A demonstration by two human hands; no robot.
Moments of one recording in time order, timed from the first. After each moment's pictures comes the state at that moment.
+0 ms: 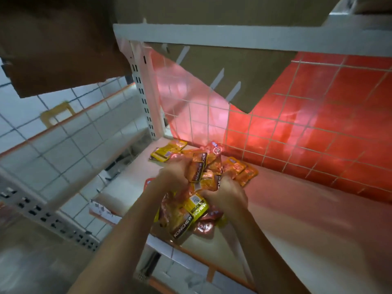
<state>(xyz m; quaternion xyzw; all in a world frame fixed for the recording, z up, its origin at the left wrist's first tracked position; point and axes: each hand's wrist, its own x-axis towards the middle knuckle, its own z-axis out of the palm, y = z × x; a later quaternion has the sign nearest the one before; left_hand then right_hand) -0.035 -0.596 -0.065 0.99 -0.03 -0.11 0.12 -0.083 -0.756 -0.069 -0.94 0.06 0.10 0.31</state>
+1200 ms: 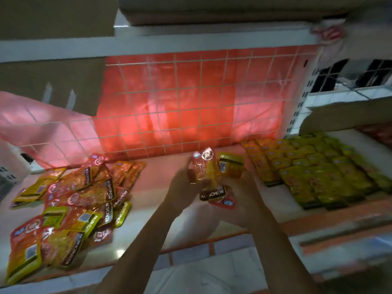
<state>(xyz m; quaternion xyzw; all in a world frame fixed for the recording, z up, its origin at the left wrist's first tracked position) -0.148 -0.847 -0.068 0.76 -0.24 -0.16 0.58 -0.236 -0.971 -0.060 -0.51 0.21 -0.15 0.82</state>
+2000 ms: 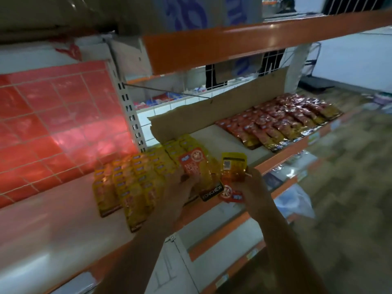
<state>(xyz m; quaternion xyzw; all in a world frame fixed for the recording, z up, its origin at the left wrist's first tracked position) -0.368 -1.212 -0.054 0.67 -0.21 -0.32 0.64 -0.504 -1.321 -0.051 -0.57 0.34 -0.30 0.69</state>
